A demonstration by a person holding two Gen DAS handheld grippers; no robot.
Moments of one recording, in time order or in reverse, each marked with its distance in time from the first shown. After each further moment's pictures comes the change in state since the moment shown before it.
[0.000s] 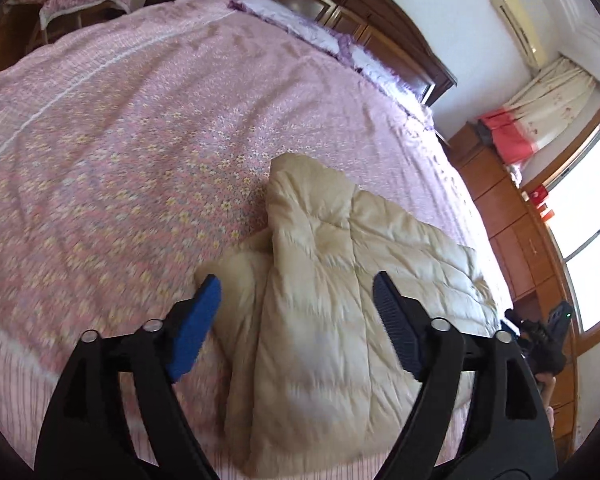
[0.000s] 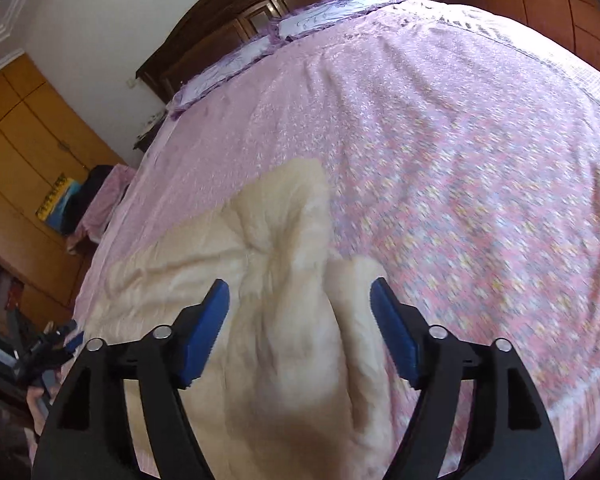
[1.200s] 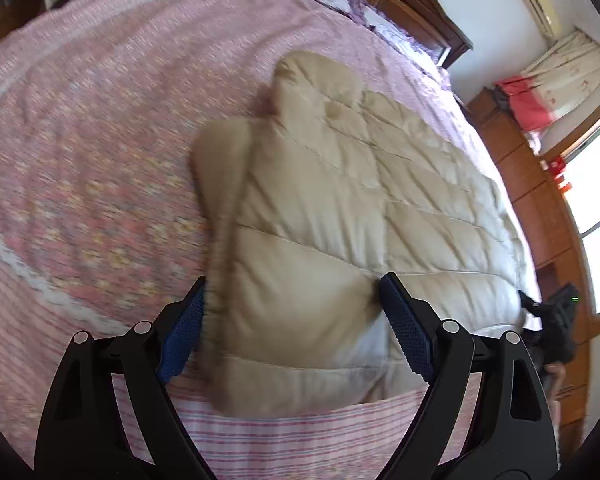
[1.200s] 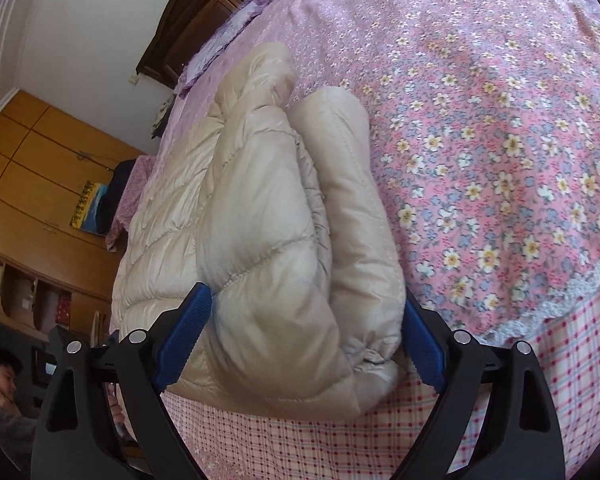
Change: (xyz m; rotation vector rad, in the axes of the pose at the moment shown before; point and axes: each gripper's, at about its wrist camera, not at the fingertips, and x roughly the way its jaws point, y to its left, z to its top) left arm 0.034 -0.010 -0.065 0.006 0.140 0.054; right arm 0.024 -0.021 -0.060 0.183 0.155 0.175
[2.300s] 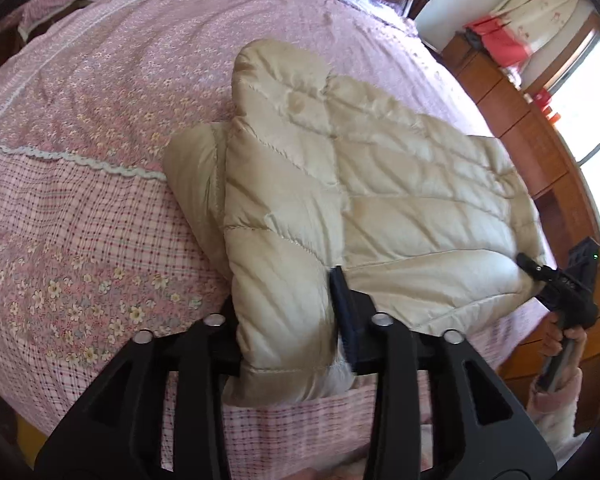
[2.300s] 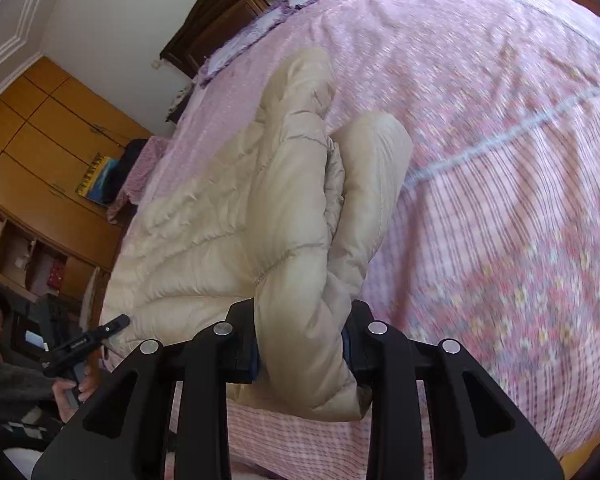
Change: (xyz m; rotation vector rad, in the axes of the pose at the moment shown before) left arm -0.072 -0.064 -0.120 0.179 0.089 0.072; right arm -0.117 -0.011 -0.094 -0.089 -0.025 -0.033
